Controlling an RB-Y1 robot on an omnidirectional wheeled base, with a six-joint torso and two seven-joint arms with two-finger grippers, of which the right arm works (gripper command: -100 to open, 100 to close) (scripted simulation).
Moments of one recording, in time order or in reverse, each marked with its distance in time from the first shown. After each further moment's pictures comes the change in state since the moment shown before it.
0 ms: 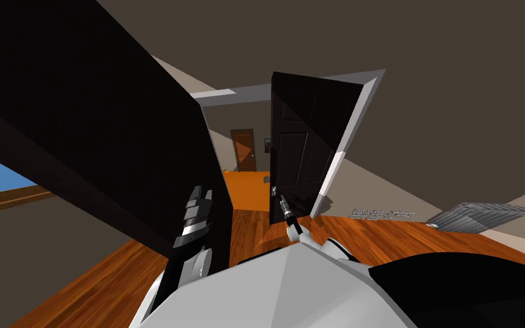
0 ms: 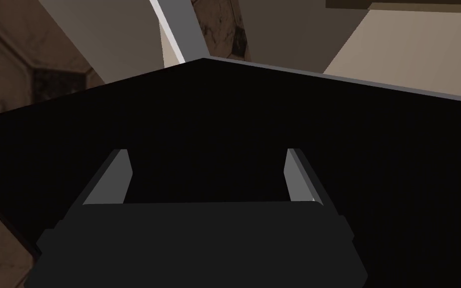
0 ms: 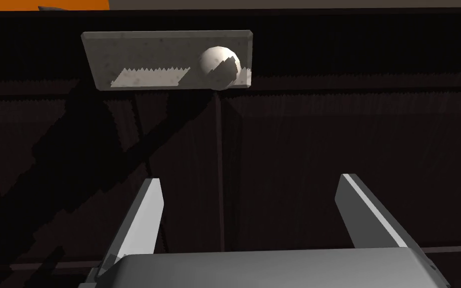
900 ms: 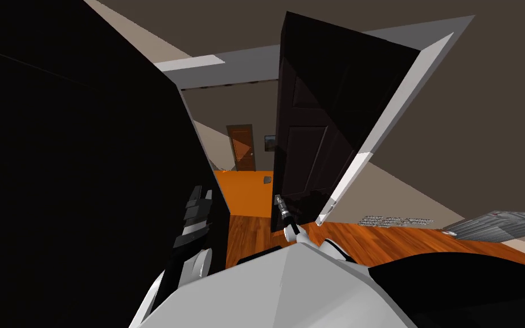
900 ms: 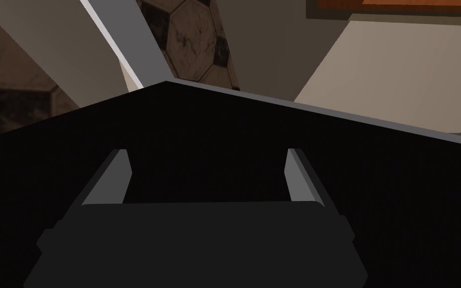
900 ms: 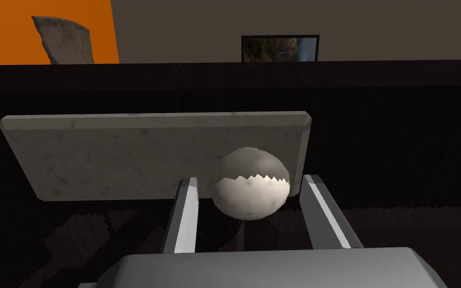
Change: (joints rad) arm -0.004 0.040 0.005 -0.017 0.001 -0.002 0.039
